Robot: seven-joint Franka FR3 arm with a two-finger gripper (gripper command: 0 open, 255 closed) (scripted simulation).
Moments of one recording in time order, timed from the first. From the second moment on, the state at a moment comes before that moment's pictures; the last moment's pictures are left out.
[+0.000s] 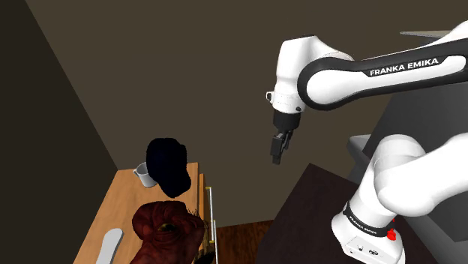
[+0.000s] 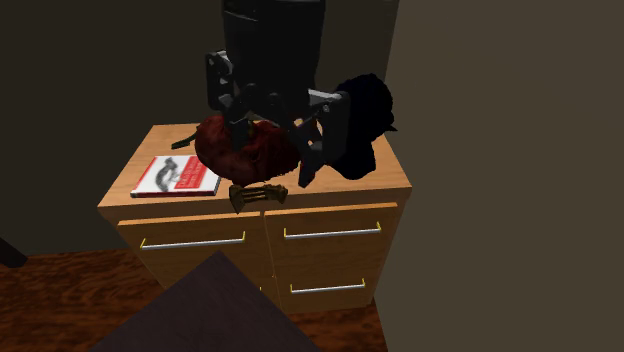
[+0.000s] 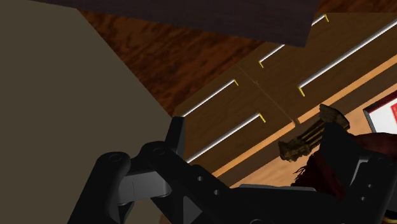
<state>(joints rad) 0.09 -0.77 0.11 -2.71 0.19 1.89 -0.04</state>
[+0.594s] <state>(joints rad) 0.20 -0.57 0.28 -2.82 0.34 2.30 0.04</state>
